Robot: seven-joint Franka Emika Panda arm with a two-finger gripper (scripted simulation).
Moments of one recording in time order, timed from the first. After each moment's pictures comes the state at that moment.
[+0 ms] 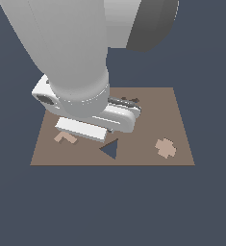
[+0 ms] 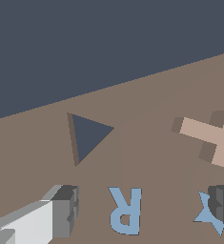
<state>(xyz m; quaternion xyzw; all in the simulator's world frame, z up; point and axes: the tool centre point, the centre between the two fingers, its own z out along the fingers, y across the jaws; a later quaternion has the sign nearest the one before) 0.057 -0.048 0.104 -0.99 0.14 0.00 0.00</state>
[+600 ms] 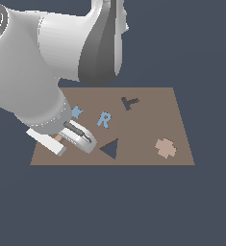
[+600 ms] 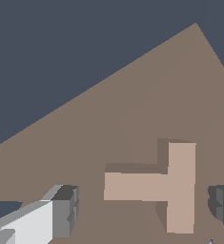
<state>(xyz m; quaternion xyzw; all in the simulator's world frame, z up) 0.067 -0.132 0.054 -0.96 0.27 0.00 0.00</state>
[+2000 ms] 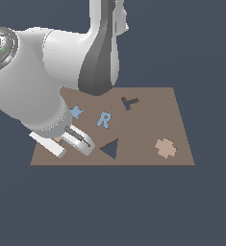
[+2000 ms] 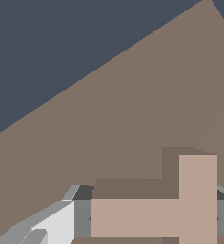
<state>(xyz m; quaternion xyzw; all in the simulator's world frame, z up) 0.067 -0.138 0.031 -0.96 0.29 0.00 0.00</state>
